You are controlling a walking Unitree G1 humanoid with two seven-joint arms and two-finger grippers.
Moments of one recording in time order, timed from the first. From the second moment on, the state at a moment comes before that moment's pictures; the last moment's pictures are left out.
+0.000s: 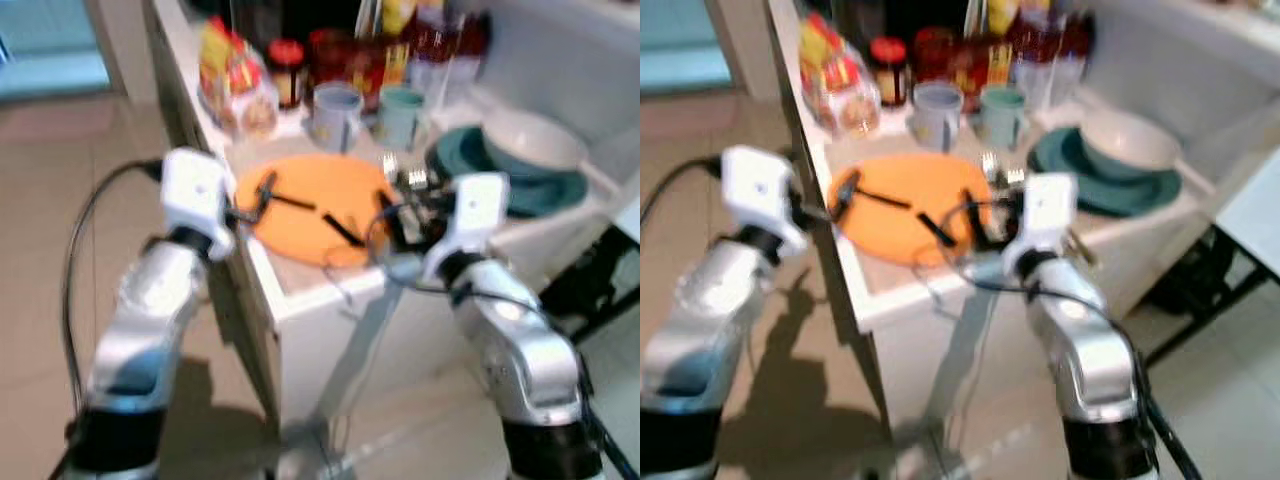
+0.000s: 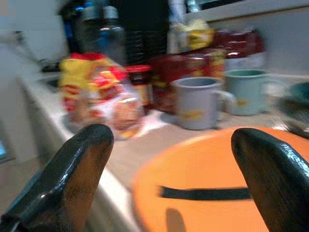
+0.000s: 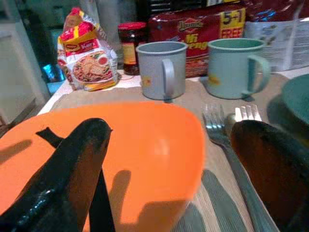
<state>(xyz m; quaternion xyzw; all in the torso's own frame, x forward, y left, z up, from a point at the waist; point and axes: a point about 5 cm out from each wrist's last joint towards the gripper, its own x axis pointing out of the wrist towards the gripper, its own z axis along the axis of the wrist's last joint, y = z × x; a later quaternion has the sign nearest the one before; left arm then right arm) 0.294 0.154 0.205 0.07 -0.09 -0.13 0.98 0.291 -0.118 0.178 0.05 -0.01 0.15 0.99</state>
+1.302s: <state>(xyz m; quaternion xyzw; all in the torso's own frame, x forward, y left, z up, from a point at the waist) 0.351 0.167 0.158 -0.02 0.02 -0.19 0.98 0.299 -0.137 0.192 0.07 -0.03 0.18 0.98</state>
